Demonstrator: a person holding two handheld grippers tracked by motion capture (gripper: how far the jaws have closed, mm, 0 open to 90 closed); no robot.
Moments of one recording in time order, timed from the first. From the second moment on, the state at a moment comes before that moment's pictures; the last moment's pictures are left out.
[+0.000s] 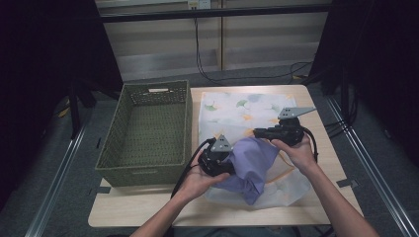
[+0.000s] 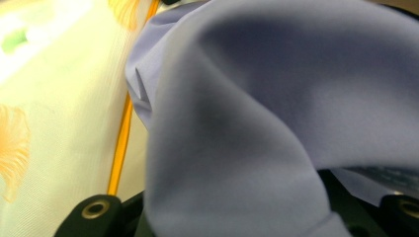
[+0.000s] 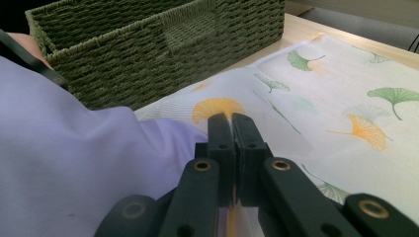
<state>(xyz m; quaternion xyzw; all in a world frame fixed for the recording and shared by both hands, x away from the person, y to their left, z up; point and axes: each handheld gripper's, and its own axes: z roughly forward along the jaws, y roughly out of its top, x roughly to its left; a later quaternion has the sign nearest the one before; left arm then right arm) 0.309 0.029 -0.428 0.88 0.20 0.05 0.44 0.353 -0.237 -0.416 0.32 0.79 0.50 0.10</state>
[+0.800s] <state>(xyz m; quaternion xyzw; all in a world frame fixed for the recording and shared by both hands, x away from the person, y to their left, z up) 0.327 0.005 -0.451 0.88 0.21 0.05 0.42 0.351 -0.234 -0.418 0.32 0.80 0.50 0.10</state>
